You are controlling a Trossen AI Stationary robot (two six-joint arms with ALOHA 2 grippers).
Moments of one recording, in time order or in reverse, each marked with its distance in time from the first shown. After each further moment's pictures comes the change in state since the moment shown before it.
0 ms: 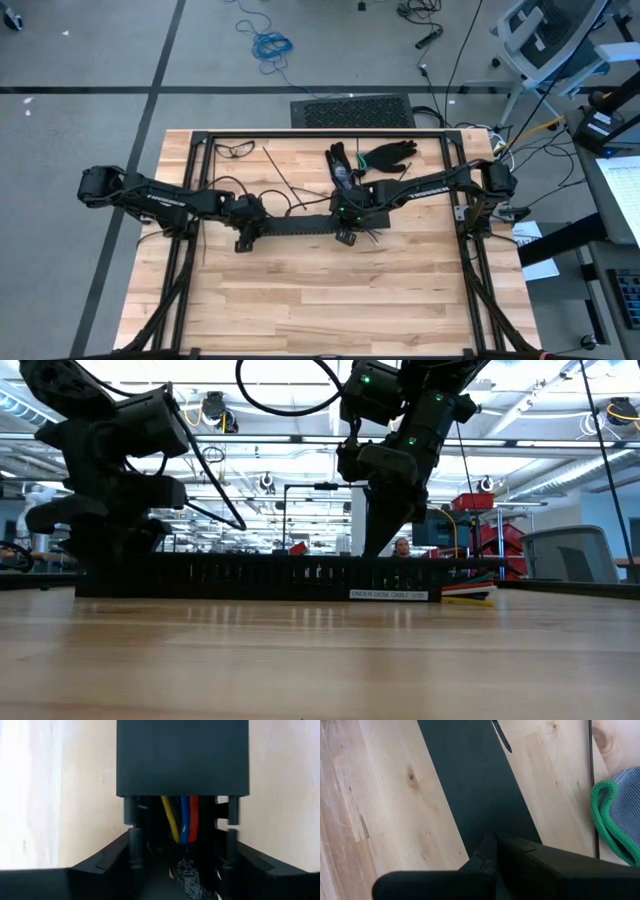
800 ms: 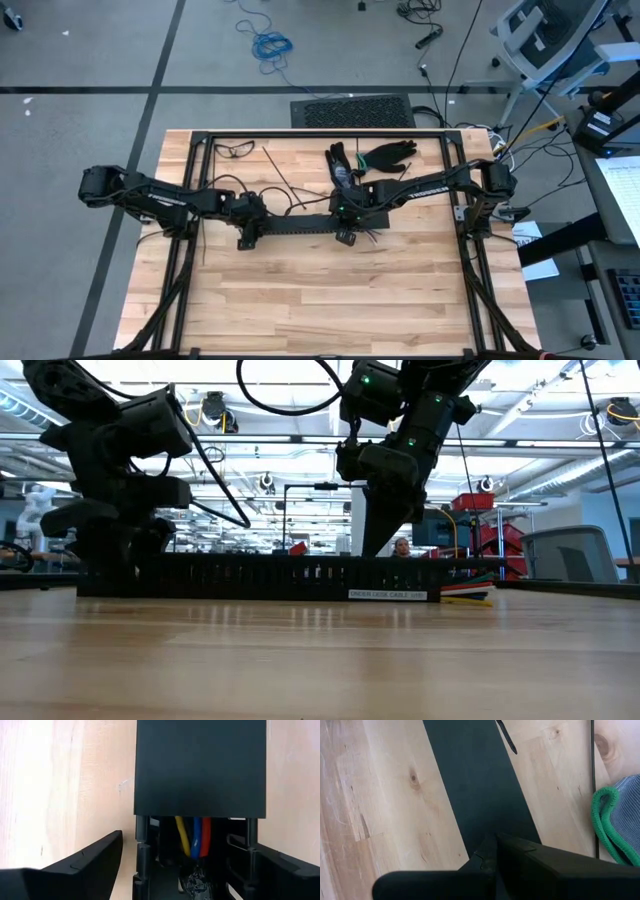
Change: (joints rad) left arm 0.001 0.003 0.000 0.037 -0.029 0.002; right arm 0.000 -0.005 -0.003 0.023 -0.008 -0.029
